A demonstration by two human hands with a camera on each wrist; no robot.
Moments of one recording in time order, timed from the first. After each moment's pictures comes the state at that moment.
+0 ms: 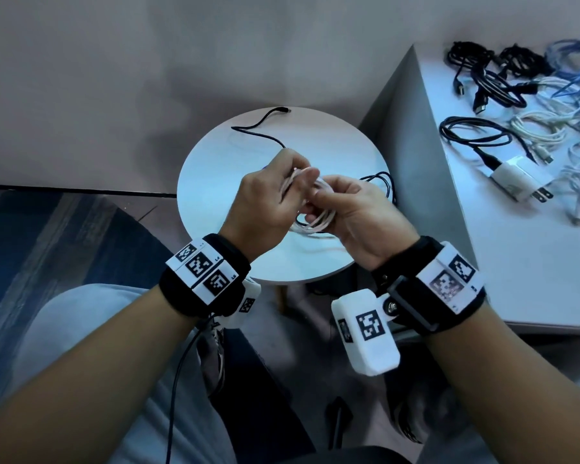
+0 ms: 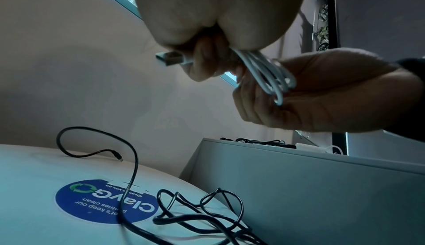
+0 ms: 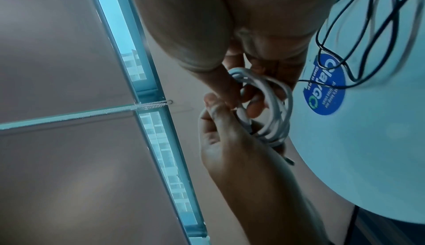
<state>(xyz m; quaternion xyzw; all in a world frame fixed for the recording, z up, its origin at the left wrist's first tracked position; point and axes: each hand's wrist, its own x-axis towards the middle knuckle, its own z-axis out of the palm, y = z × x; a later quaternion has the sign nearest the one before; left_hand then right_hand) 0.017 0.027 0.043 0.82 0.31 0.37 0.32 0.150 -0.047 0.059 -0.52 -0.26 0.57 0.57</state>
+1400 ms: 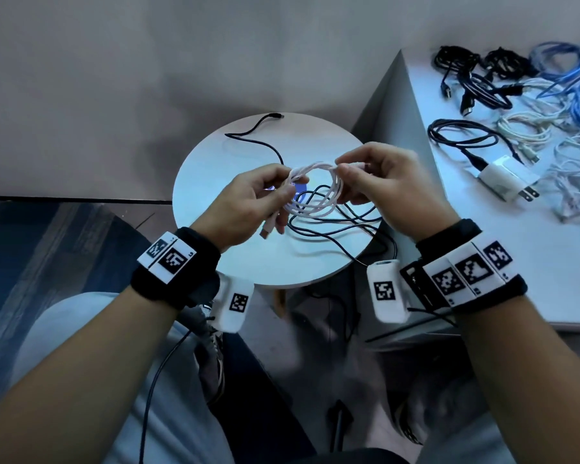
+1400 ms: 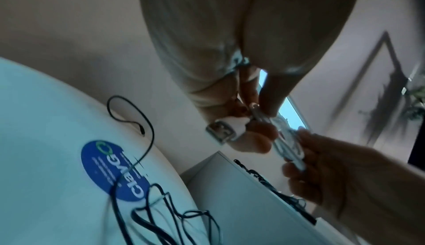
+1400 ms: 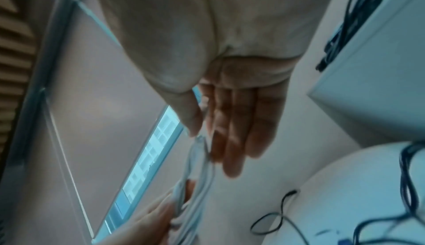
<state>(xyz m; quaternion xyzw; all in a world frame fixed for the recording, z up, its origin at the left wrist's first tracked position) 0.004 0.051 0.045 0.75 0.27 0.22 0.57 0.205 -0.051 0.072 -0.64 -0.48 0.34 0.50</state>
